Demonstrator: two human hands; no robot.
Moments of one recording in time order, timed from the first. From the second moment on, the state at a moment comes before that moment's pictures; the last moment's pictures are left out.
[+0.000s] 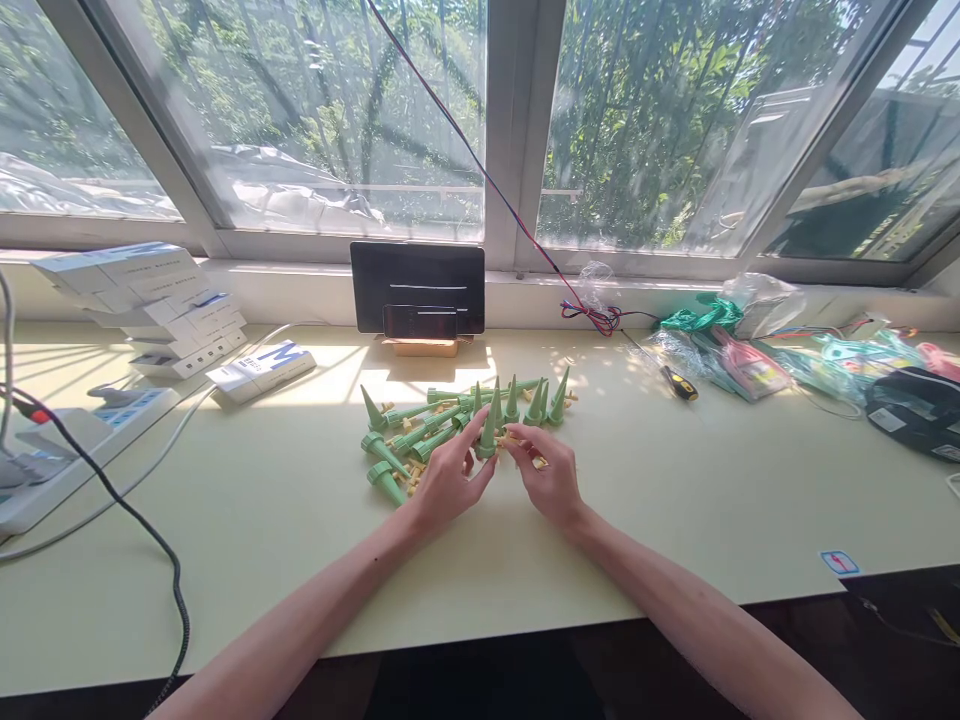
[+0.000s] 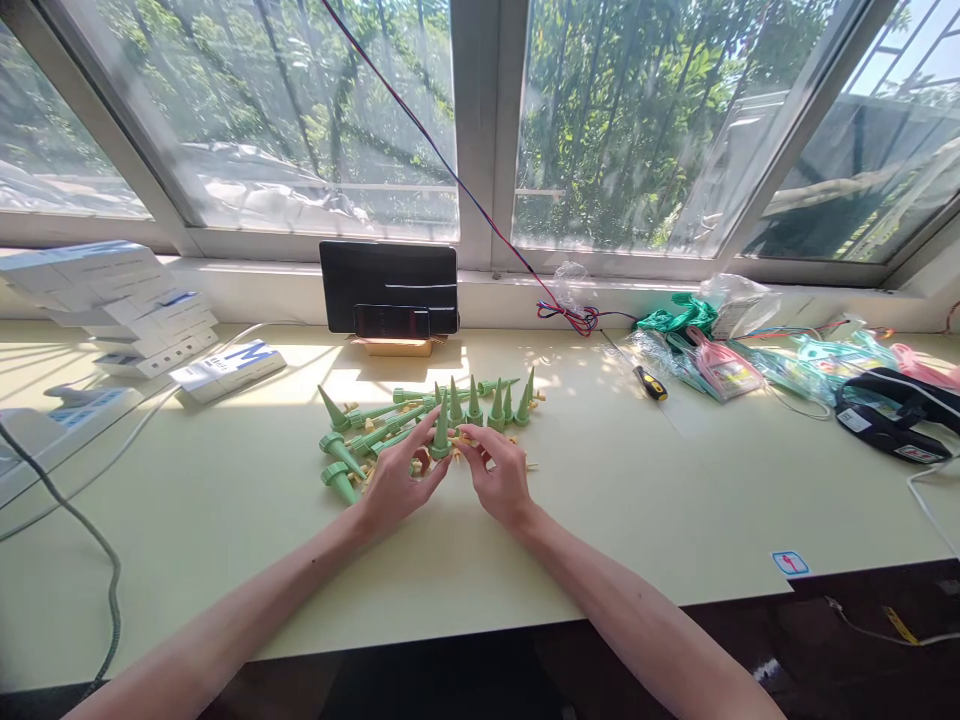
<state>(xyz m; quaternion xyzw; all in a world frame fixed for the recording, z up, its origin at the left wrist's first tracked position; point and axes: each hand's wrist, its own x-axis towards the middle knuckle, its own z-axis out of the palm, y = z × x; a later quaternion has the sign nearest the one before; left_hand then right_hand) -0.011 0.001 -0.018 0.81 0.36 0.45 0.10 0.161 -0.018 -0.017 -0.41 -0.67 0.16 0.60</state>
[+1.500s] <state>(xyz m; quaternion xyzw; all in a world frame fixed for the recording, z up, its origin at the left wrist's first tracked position) -0.012 0.004 -0.019 0.84 0.31 0.44 0.06 0.163 -0.017 -0.023 -0.42 -0.62 0.30 0.59</state>
